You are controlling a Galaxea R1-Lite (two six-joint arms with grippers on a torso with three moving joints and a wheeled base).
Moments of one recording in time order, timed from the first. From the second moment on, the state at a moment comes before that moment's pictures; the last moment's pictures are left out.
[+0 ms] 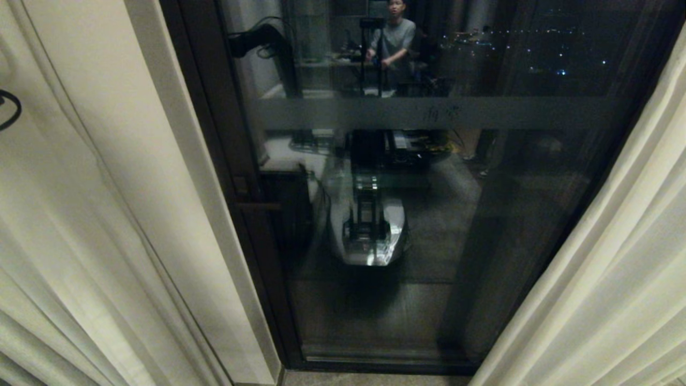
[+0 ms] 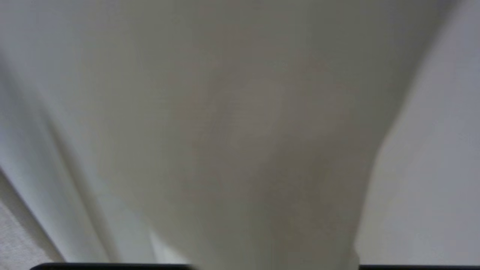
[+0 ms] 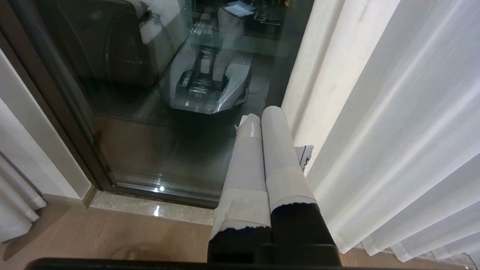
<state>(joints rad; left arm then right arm) 0.56 1.83 -1.52 -0.37 -0.11 -0.15 0.00 0.06 0.00 0.01 0.06 -0.11</state>
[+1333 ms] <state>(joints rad) 0.47 1.62 -1.36 -0.37 -0.14 -0.15 0.00 0.09 0.00 0.01 0.06 -0.11</state>
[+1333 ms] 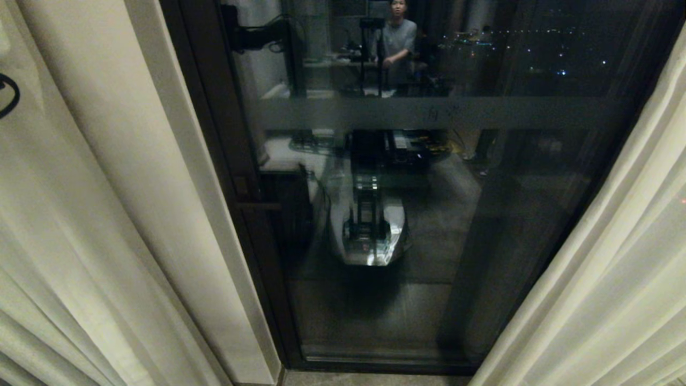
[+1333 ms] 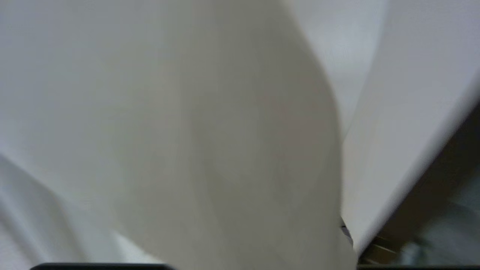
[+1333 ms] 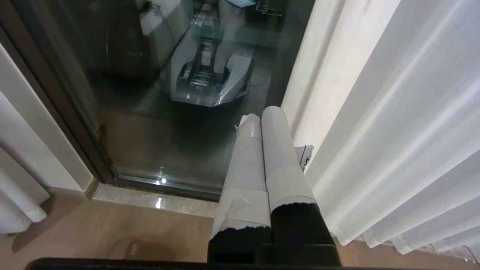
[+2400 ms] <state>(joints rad) 0.17 1.46 -1.25 -0.37 -0.14 -0.15 0.00 0.00 0.00 0.01 0.05 -0.09</state>
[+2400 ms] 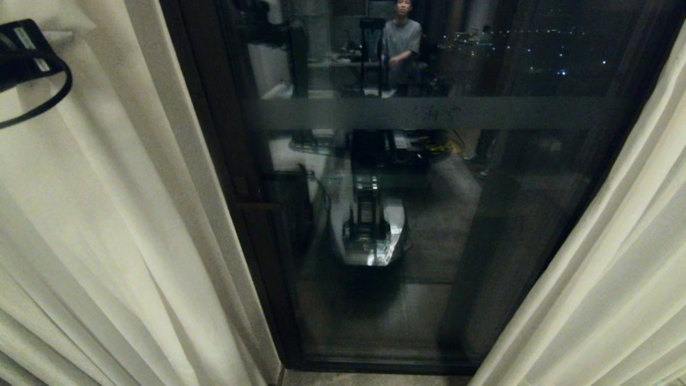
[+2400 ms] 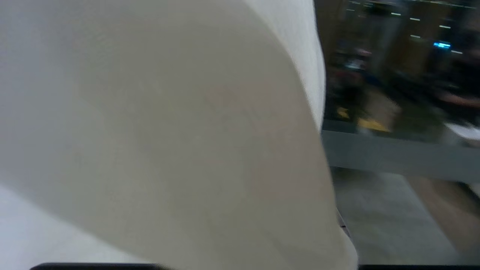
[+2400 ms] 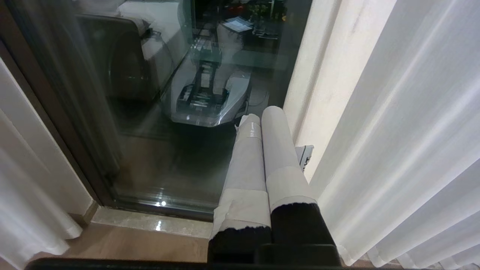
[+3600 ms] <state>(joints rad) 0.00 1.45 -1.24 -0.37 -0.14 -0.15 0.00 0.00 0.00 0.01 0.05 -0.08</state>
